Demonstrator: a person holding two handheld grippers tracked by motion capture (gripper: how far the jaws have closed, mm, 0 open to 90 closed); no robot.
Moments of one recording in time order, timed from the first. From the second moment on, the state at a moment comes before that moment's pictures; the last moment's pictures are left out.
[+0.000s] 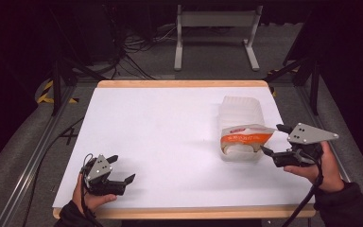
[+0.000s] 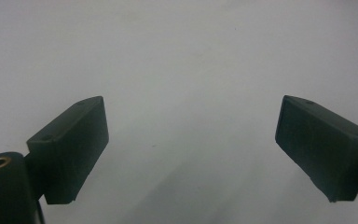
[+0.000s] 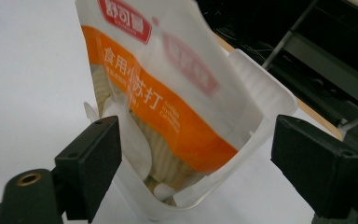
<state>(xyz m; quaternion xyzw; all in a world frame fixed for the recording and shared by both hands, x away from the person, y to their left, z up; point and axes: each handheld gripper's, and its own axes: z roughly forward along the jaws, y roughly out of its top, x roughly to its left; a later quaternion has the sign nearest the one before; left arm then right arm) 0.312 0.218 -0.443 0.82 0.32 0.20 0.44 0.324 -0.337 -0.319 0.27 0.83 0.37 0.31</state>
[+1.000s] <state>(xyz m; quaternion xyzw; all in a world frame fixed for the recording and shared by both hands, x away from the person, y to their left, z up) 0.311 0.225 -0.443 0.82 0.32 0.22 0.43 0.299 -0.384 -0.393 0.32 0.81 0.38 0.31</state>
